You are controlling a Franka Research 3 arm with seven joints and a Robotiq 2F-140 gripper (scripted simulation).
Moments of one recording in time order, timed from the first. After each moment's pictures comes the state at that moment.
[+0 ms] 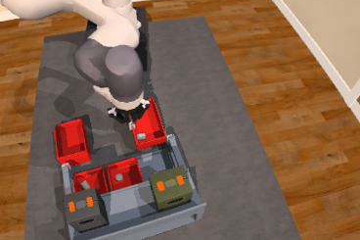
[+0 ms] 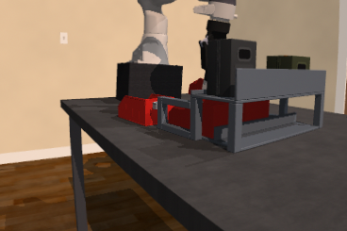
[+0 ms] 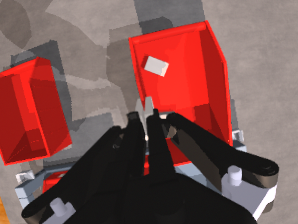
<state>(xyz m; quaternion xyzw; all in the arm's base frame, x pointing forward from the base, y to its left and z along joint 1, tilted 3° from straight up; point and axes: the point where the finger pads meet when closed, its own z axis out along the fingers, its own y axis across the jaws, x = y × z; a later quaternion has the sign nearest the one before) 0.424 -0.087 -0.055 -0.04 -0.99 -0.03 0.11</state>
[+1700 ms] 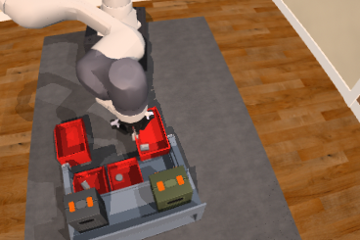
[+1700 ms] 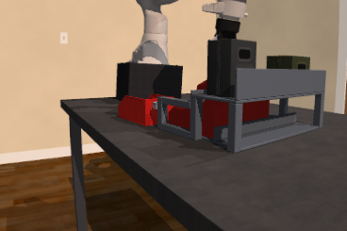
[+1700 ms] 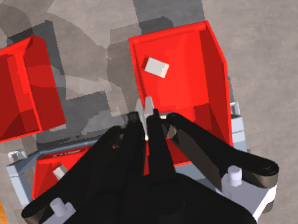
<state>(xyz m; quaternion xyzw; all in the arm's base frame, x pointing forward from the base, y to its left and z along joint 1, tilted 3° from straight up) 0.466 -0.091 -0.055 -0.04 -0.99 -0.03 0.11</state>
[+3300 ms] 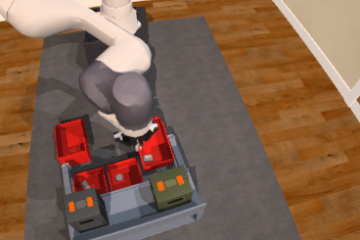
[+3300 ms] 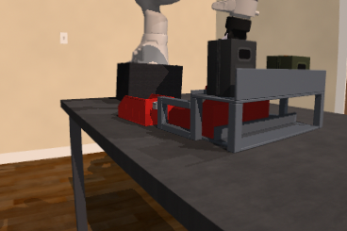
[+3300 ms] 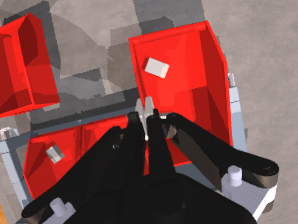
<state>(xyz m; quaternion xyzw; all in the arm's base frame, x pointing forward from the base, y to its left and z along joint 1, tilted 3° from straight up) 0.508 -0.094 -0.055 -0.04 -0.99 -0.03 0.11</state>
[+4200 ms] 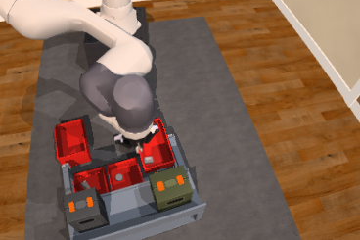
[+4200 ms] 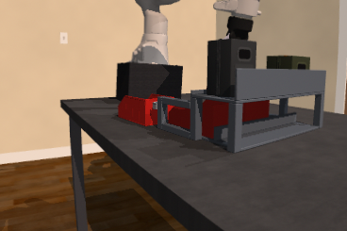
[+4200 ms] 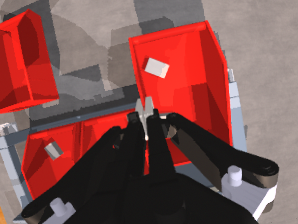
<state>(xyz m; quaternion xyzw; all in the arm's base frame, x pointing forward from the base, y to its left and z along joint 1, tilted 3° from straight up) 0.515 -0.095 -0.055 -0.04 -0.99 -0.03 0.11</state>
